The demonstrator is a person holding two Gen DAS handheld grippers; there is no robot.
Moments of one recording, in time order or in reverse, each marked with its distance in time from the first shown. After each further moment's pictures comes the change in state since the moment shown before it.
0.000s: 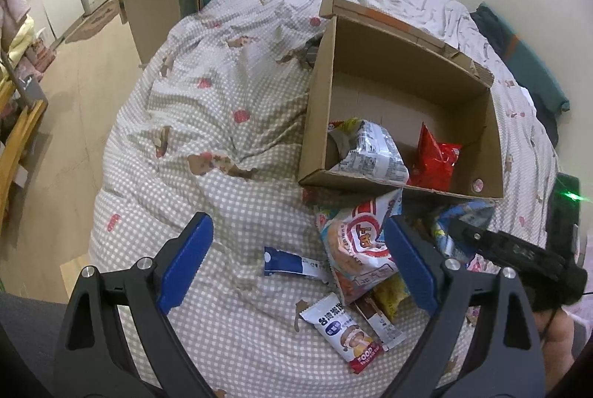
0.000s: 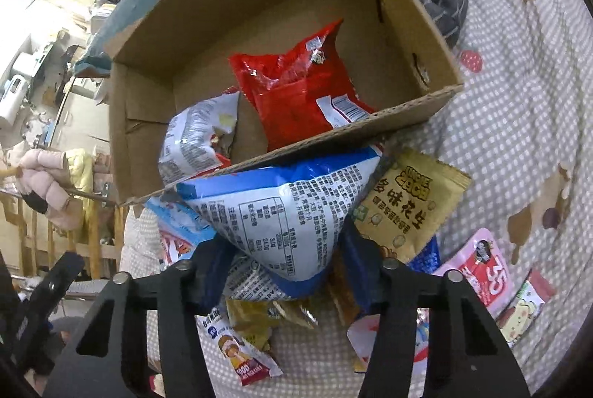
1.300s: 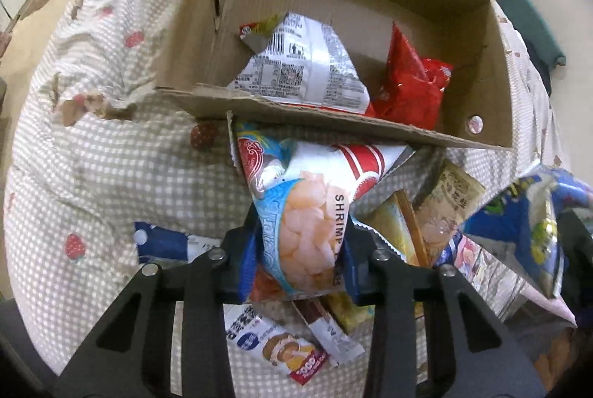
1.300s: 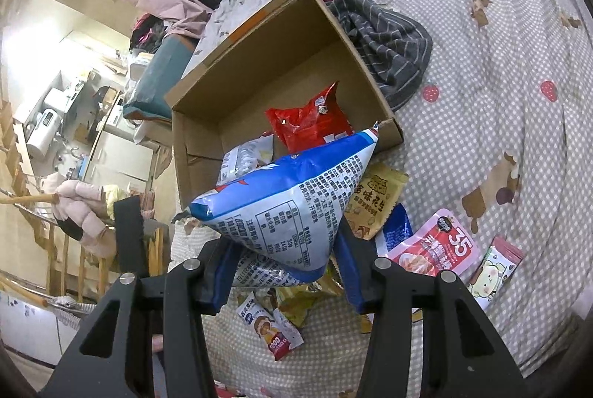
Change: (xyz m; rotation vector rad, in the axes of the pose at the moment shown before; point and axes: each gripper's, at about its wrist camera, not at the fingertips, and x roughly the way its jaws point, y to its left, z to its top) left arm 0.087 -0.064 -0.021 0.053 0.263 -0.095; right arm -0.081 -0.010 -0.022 0.045 -0.168 0.117
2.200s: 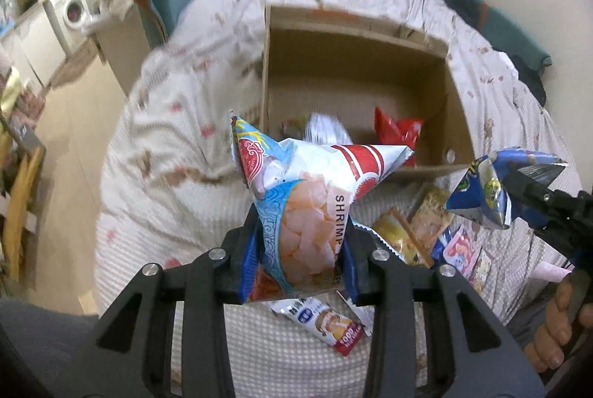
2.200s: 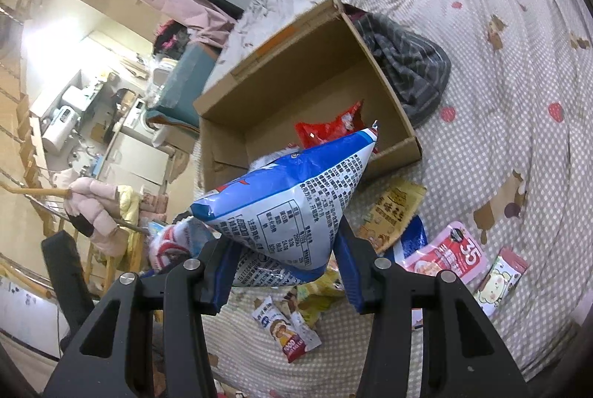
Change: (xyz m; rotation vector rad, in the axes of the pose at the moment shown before) left arm -0.119 -0.005 -0.027 0.136 -0.317 0.137; right arm -0.021 0.015 -0.003 -0.052 -0.079 0.077
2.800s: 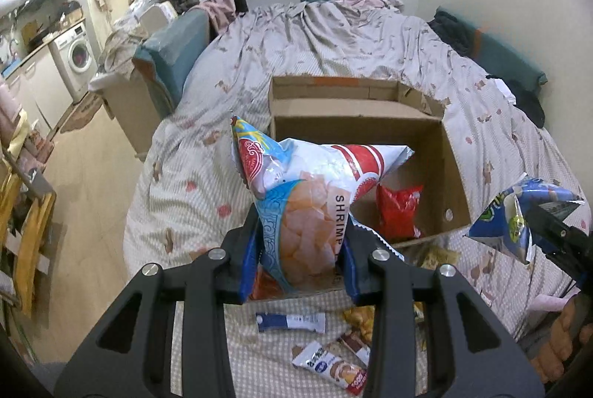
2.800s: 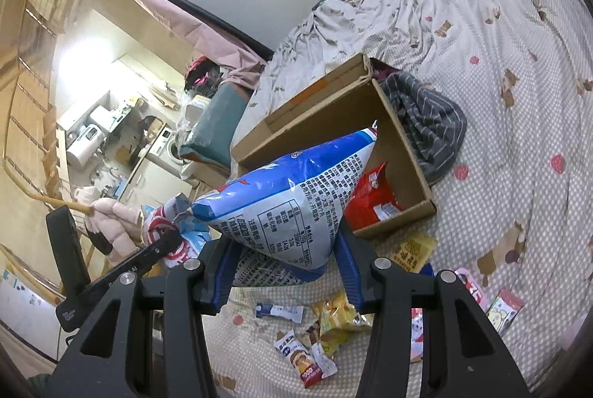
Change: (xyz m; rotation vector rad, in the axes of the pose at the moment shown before) left arm -0.027 -0.001 0.065 0.062 -0.158 0.027; right arm -0.031 0.010 0.023 -0.037 -0.151 0.075
